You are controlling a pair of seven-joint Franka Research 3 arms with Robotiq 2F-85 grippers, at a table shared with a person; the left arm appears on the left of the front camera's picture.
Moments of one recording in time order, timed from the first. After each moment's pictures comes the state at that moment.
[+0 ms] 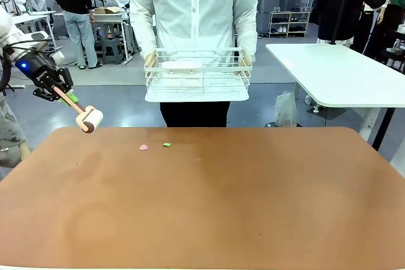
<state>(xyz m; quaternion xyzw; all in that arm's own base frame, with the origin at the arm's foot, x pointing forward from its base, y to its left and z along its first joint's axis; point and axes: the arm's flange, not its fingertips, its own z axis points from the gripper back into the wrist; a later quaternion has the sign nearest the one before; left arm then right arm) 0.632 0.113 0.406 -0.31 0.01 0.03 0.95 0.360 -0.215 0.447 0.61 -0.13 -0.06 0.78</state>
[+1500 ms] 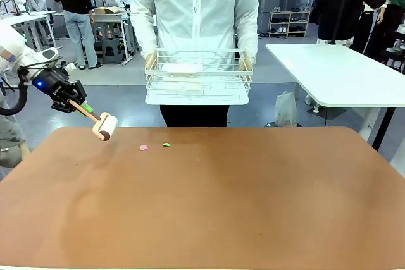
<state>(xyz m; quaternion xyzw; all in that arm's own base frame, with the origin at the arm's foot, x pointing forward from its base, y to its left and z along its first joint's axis) 0.644 0.095 0.350 -0.35 -0.04 -0.01 0.94 0.360 -0.215 0.447 0.61 -0.13 -0.06 0.78</state>
